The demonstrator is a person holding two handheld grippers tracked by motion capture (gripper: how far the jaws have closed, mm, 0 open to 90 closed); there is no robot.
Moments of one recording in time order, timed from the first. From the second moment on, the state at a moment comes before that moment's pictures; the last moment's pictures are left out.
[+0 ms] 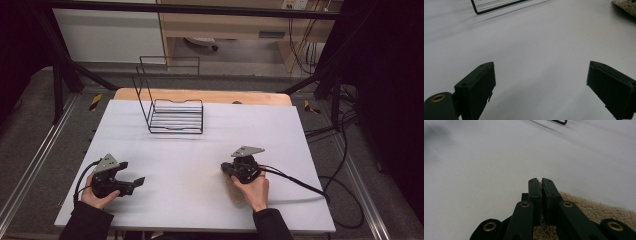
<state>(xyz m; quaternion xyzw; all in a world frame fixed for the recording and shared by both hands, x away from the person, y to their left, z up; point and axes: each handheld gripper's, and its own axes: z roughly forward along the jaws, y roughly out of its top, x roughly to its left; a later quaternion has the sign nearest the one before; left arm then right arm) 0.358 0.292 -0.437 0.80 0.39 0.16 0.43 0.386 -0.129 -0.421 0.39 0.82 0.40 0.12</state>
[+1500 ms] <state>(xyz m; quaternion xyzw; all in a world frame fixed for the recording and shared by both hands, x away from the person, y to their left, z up) 0.359 0.291 -0.439 0.80 0.39 0.16 0.43 0.414 -0.097 -0.406 0.37 0.82 0.43 0.12</state>
